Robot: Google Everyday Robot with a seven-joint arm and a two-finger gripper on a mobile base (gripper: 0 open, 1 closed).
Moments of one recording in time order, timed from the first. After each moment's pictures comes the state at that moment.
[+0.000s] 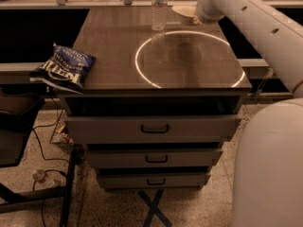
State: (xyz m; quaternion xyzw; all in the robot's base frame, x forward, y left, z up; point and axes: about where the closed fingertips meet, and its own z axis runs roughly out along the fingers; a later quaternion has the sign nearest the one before) arm 0.852 -0.183 0.924 -0.63 0.63 -0.28 0.35
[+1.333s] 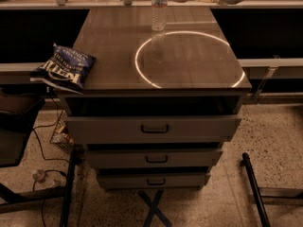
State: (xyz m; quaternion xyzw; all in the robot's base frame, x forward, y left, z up) arm 0.714 -0.137 1.048 -0.72 0.43 -0.20 0.51
